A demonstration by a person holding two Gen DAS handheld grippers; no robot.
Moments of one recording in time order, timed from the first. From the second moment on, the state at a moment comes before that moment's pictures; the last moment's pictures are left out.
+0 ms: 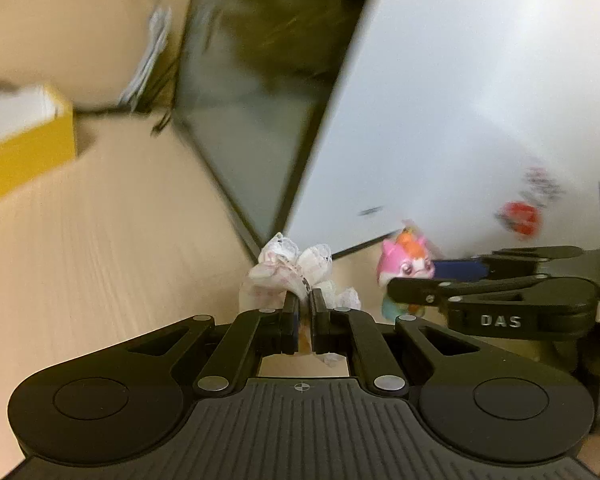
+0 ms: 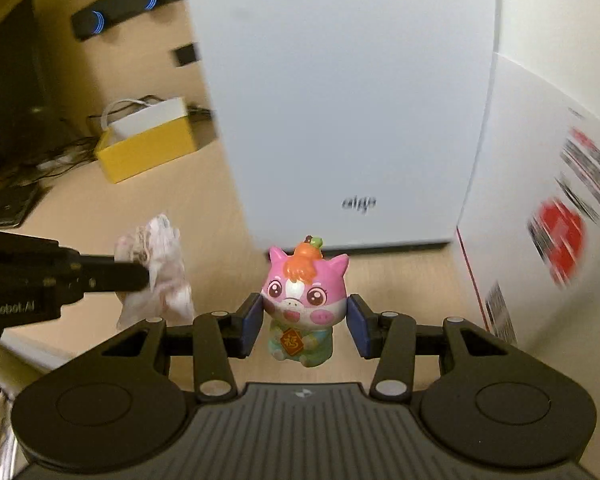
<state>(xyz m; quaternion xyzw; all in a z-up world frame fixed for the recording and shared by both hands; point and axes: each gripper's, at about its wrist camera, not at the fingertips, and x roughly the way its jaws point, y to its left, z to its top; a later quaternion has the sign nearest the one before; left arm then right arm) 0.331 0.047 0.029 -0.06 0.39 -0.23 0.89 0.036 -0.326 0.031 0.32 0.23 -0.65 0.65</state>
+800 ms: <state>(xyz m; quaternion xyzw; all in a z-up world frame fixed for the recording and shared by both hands) 0.372 0.064 -0.041 -0.05 0.41 -0.21 0.89 0.048 -0.410 -0.027 0.32 0.33 -0.59 0.67</state>
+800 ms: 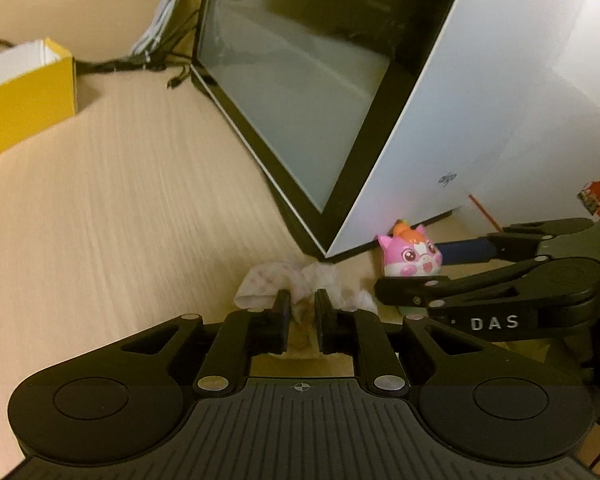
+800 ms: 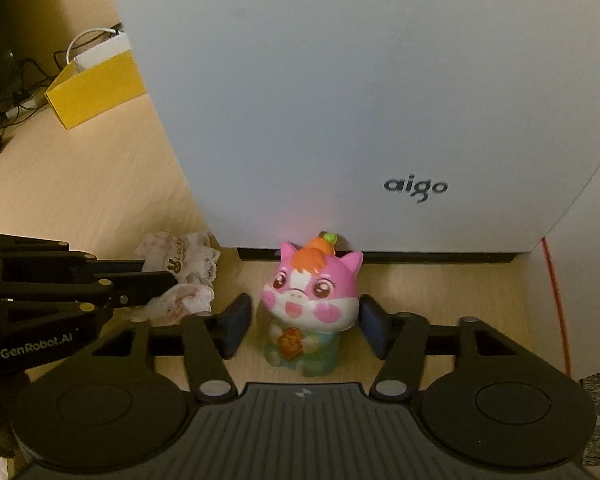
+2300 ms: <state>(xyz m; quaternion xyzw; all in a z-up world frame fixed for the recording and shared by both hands) 0.219 0.123 -0.100 0.02 0.59 -0.23 0.77 0.030 -0.276 -0.063 0.37 0.37 -0.54 0.65</state>
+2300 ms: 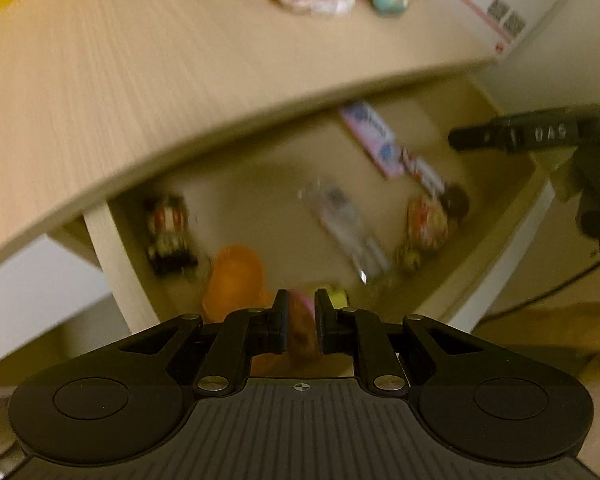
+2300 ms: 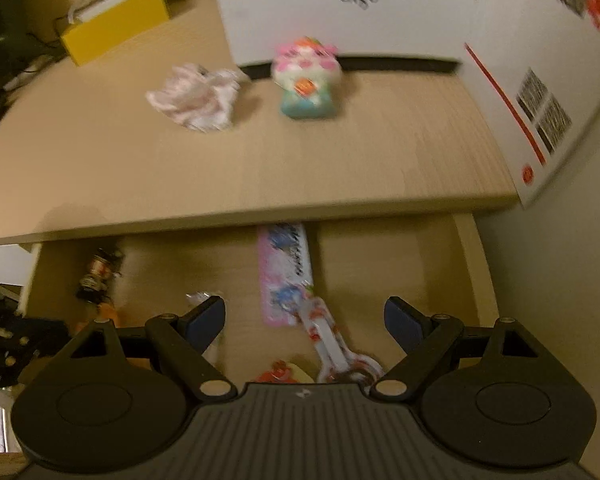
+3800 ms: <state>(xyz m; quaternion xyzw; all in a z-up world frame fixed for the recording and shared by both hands) 0.253 0.122 -0.116 0.03 0.54 -0.08 0.84 0.088 -0.342 -0.147 0.31 0.51 -0.39 0.70</state>
